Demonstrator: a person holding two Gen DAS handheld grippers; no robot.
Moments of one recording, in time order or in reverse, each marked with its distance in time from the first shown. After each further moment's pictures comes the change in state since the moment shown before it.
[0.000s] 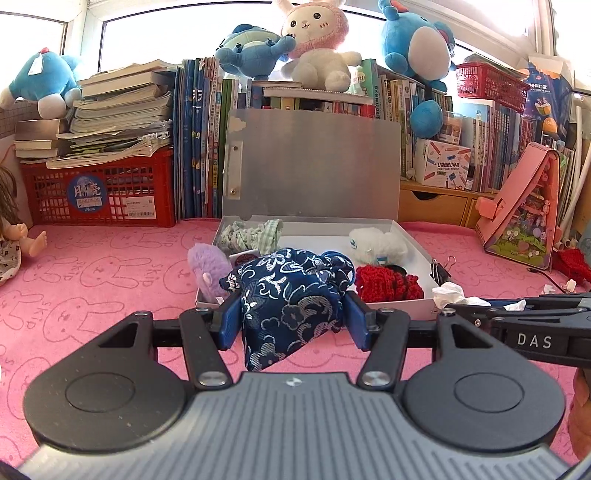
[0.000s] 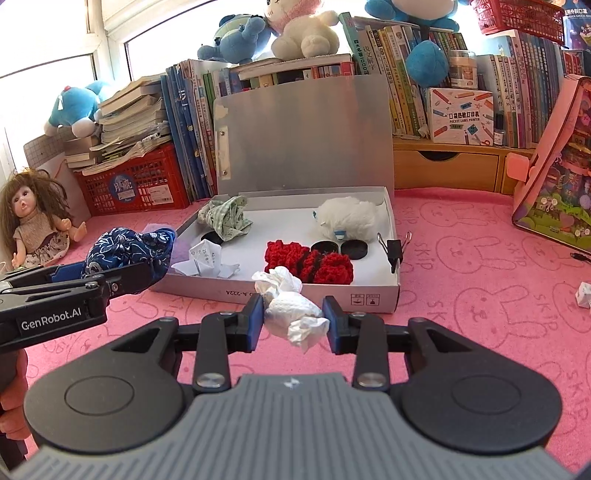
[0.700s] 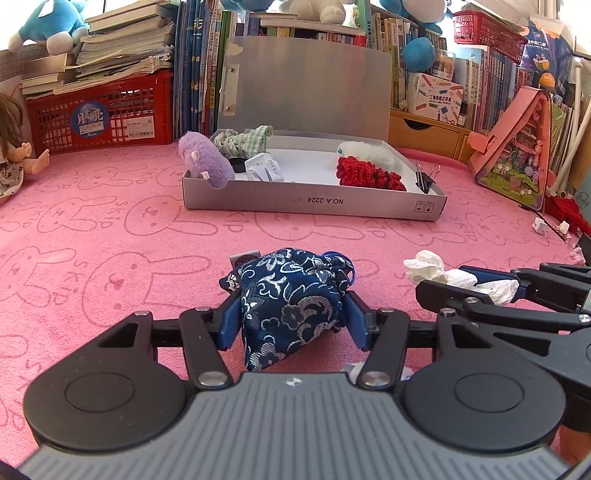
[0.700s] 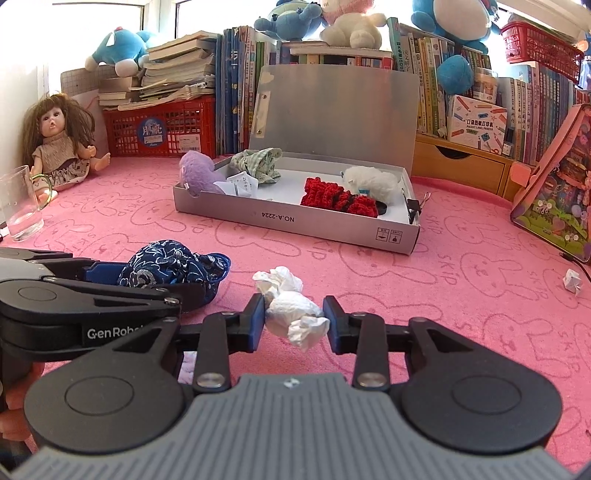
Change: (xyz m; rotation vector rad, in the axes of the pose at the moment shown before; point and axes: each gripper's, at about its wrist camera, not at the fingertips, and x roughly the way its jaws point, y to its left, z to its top) left arm -0.022 -0.021 -0.083 -0.023 0.155 0.001; right arm -0.032 0.044 -0.077 -0.186 0.003 -0.035
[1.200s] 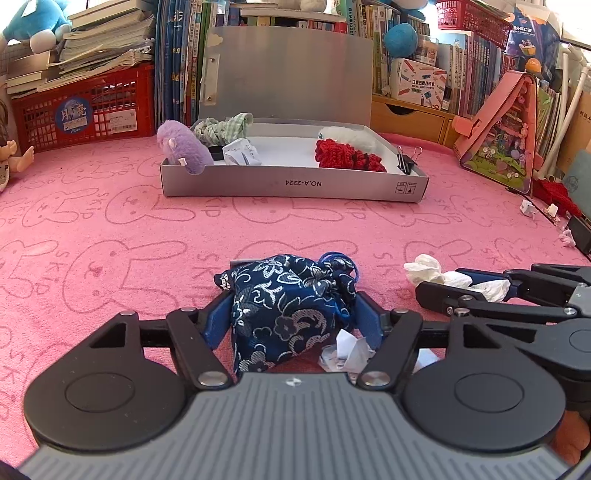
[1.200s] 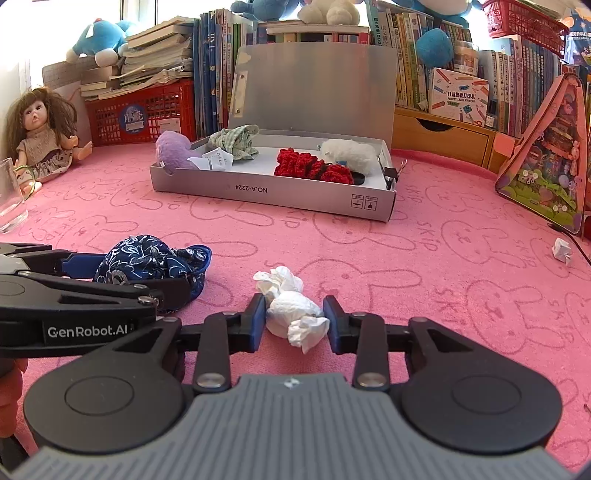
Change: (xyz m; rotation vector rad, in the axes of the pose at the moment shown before) left arm 0.002 -0.012 -0.011 0.028 0.033 -0.032; right arm 0.002 -0.016 -0.016 0.029 0.051 -0.035
